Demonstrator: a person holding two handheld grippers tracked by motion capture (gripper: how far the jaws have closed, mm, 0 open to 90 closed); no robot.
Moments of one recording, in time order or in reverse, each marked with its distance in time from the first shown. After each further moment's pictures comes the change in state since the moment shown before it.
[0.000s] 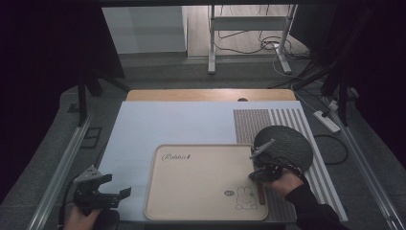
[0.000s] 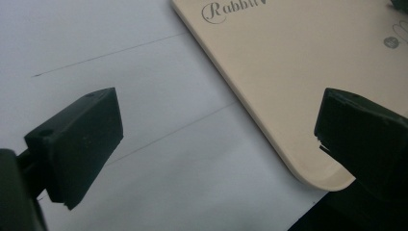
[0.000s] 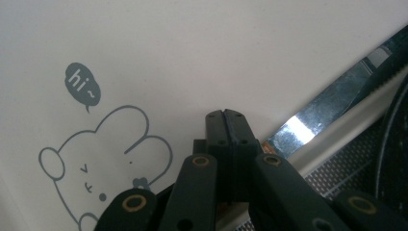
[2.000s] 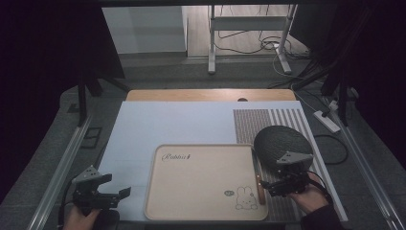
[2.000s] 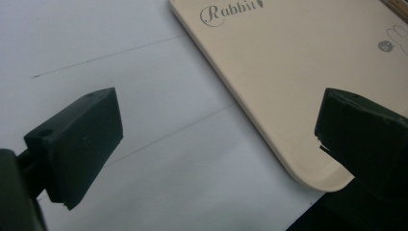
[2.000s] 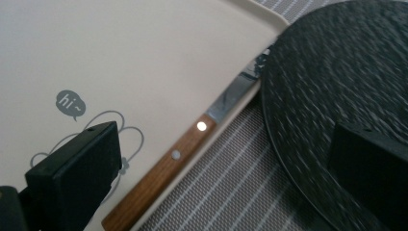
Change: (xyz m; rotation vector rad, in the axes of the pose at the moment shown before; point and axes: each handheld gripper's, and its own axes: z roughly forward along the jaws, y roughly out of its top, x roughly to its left) left arm 0.001 -0.001 -0.001 -0.012 -0.012 -0.007; right arm 0.011 -0.058 -0.050 -0.337 -0.213 0.107
